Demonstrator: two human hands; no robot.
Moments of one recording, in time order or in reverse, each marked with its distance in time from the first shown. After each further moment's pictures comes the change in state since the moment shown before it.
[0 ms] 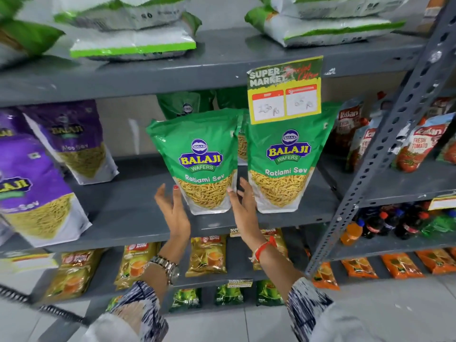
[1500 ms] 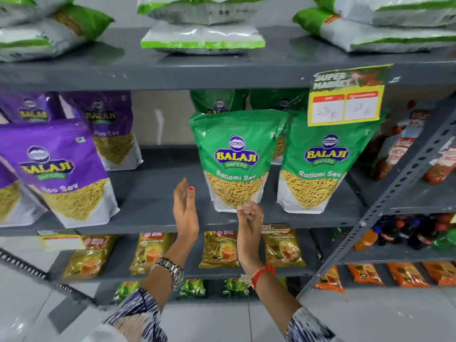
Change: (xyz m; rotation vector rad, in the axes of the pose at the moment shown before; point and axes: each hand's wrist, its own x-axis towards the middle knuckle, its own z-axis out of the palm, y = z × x) left_hand 0.019 0.005 -0.050 -0.016 -0.117 0.014; right_hand -0.049 0.020 0.068 0.130 0.242 -0.013
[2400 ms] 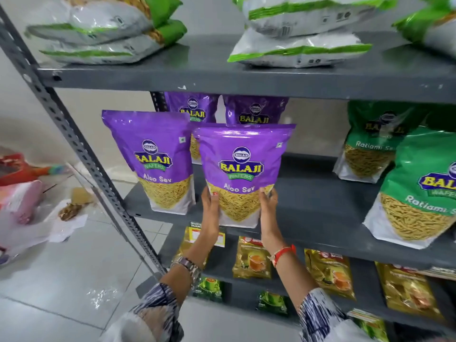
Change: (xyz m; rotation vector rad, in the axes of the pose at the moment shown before) left_hand 0.131 -0.013 -0.309 -0.008 -0.038 -0.143; right_hand -0.074 0.055 0.320 0.158 -0.400 0.191
